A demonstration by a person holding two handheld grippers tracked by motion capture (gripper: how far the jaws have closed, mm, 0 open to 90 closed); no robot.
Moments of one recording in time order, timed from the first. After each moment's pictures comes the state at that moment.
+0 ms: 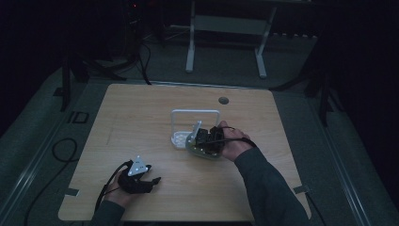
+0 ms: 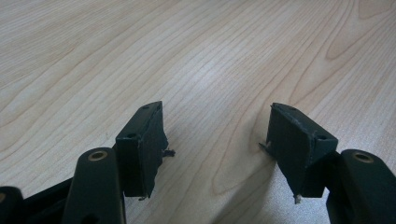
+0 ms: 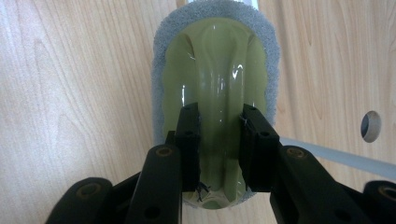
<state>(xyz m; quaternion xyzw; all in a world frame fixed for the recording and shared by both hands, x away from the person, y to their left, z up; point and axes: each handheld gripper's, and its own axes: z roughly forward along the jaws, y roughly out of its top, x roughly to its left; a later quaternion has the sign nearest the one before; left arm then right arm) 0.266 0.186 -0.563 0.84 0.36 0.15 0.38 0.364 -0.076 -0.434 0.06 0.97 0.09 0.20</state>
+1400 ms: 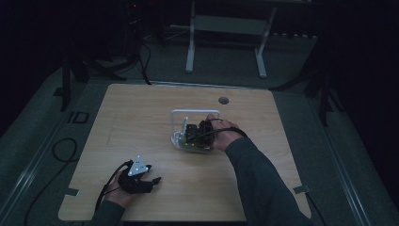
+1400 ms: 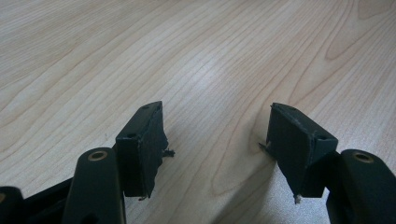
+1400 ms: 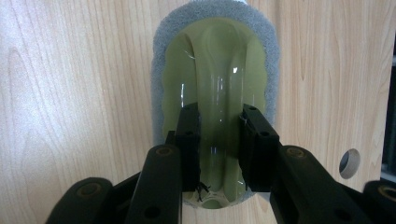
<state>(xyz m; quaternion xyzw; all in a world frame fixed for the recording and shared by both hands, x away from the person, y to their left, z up) 0.266 0.186 -0.563 0.84 0.35 0.15 0.38 0.386 -0.046 -0.436 -0.01 0.98 0.07 0.20</state>
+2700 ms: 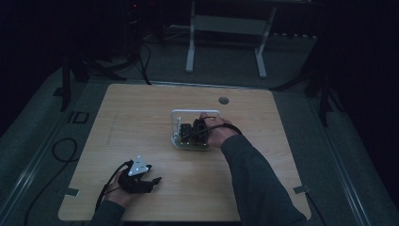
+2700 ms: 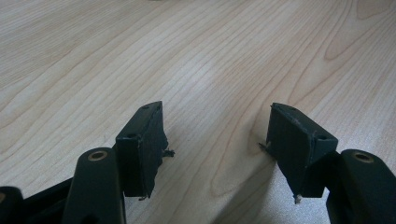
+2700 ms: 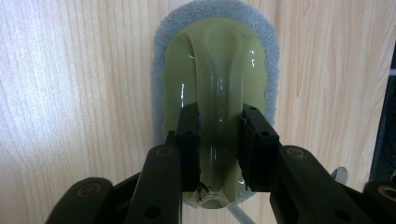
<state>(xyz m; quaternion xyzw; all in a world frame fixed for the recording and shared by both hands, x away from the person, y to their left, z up) 0.266 0.185 -0.563 0.84 0.35 0.15 0.38 0.398 -0.029 -0.447 -0.04 0.98 0.05 0.20</state>
